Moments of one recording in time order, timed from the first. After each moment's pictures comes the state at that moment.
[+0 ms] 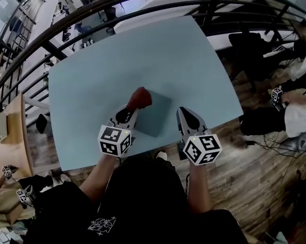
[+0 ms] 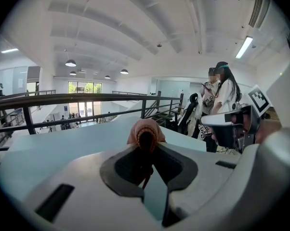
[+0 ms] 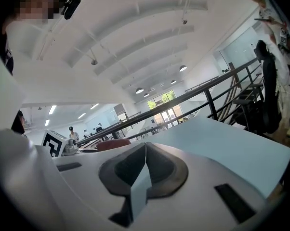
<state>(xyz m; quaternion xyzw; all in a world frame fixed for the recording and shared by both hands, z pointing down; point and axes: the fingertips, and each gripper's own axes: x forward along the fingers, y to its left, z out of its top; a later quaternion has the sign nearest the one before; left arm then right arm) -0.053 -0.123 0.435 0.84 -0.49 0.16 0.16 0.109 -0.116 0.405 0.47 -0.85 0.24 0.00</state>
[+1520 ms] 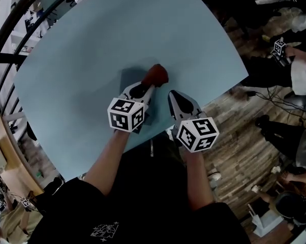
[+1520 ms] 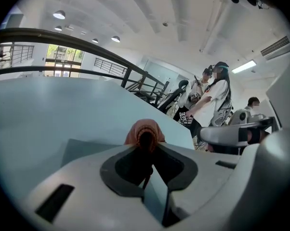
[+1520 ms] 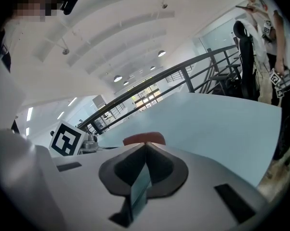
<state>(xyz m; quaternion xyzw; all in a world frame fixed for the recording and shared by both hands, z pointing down) 0.066 -0.190 0.607 0.87 -0.33 0.20 0.32 0.126 -0.150 0.552 0.53 -0.77 0.35 0.06</state>
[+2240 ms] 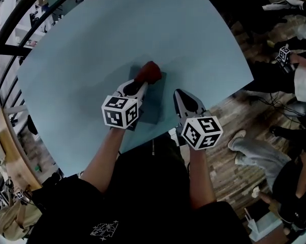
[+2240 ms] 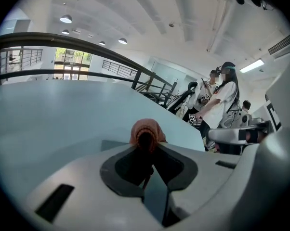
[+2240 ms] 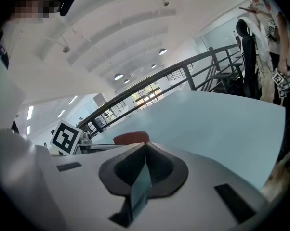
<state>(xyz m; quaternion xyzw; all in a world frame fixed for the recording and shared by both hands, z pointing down) 0.025 -0.206 0.612 0.85 -0.37 0.21 0.33 0.130 -0.157 0.561 0.53 -0.77 0.36 0.07</state>
